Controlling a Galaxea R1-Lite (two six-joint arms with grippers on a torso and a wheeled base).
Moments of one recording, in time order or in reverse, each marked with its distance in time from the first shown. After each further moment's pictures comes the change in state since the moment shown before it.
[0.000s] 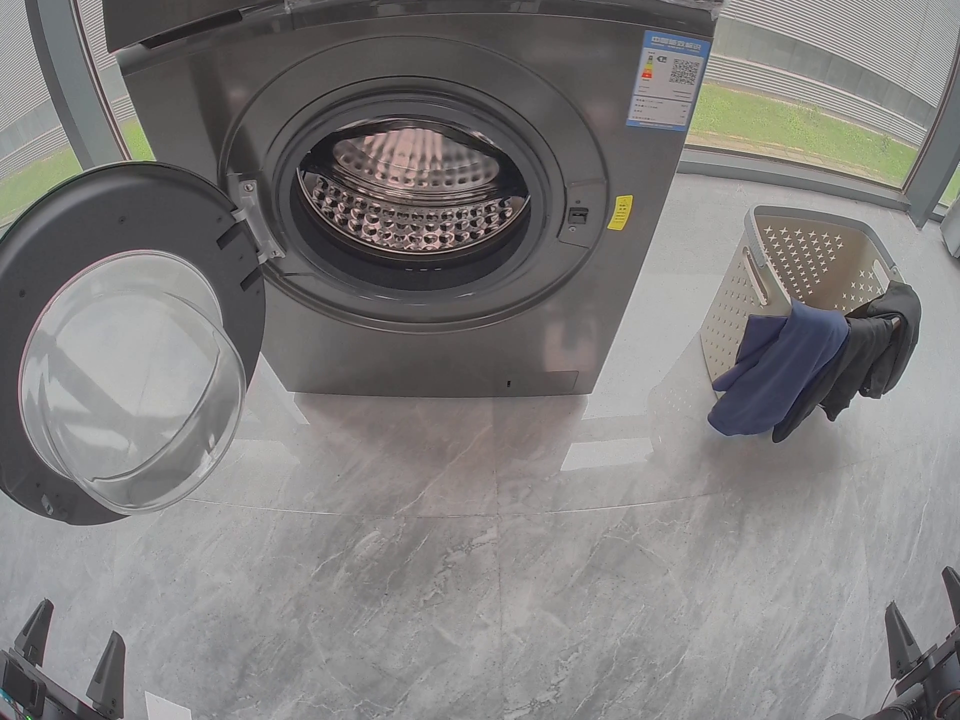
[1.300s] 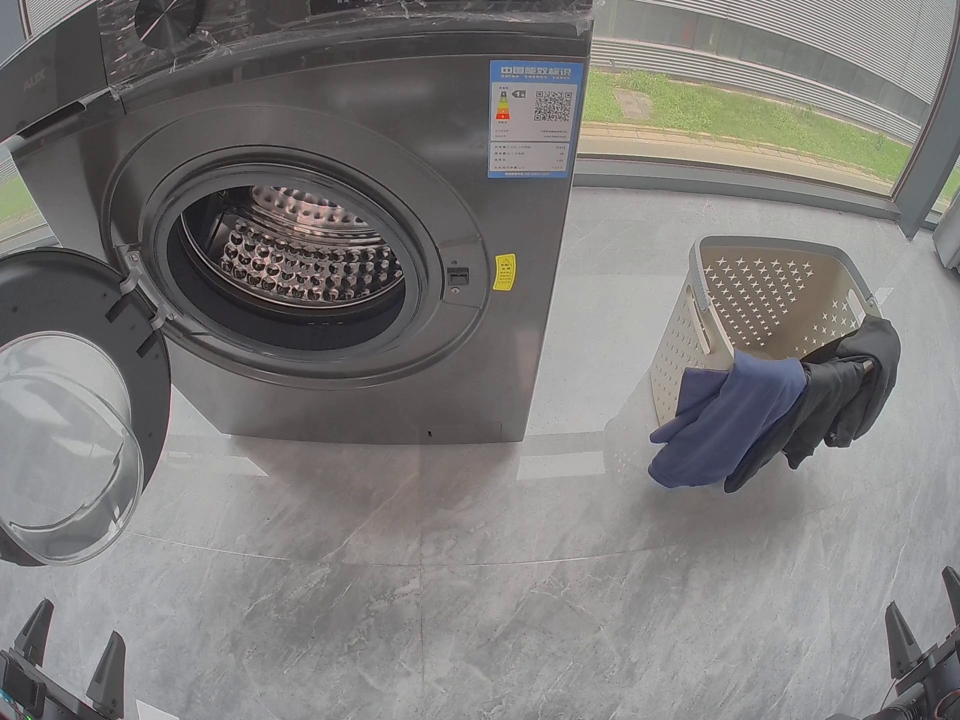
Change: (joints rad) left arm 0.000 0.000 0.000 0.000 0.000 0.000; right arm 0.000 0.002 0.000 0.000 -0.001 0.001
